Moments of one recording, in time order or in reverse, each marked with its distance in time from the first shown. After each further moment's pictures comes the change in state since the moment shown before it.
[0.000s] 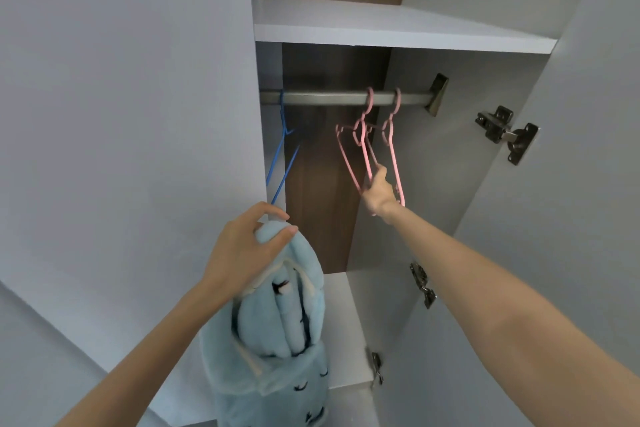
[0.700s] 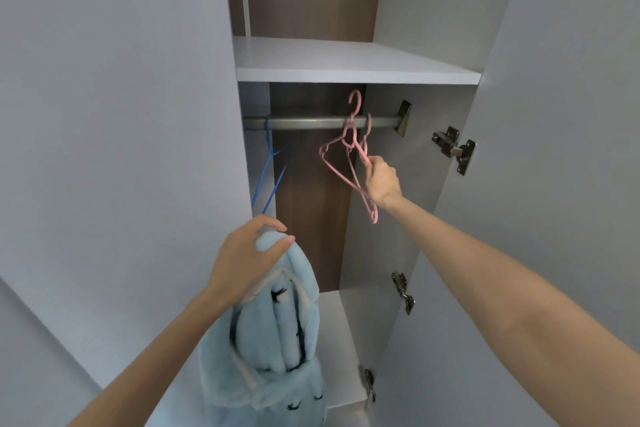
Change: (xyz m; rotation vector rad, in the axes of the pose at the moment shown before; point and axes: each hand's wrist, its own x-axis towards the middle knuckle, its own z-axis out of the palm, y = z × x) left_hand -0.023 0.032 0.009 0.022 0.024 0.090; right_hand -0.032 -0.028 -0.076 -0.079 0.209 -0.237
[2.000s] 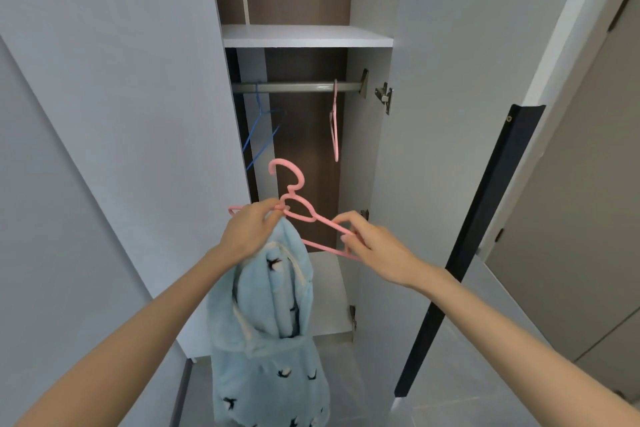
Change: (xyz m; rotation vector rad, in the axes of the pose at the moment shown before) left_hand -0.178 0.080 0.042 0.314 -0.134 0.047; right_hand -0.344 0.070 -0.154 0.036 -0.535 -0.434
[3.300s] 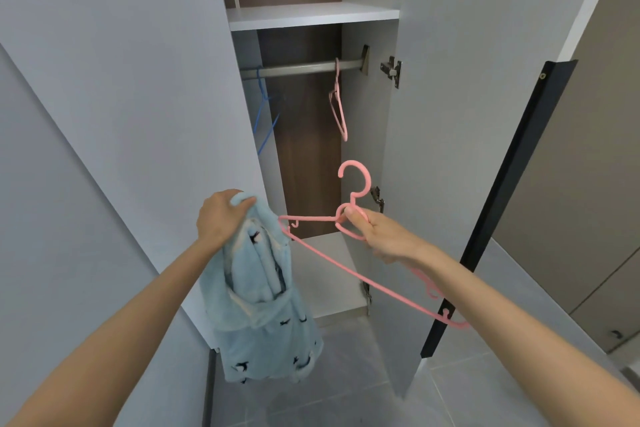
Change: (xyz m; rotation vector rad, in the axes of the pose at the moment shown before) left_hand -0.007 -0.091 -0.046 -0.054 0.166 -0.275; right_hand 0.008 -0.062 0.040 0.214 -0.017 0.372
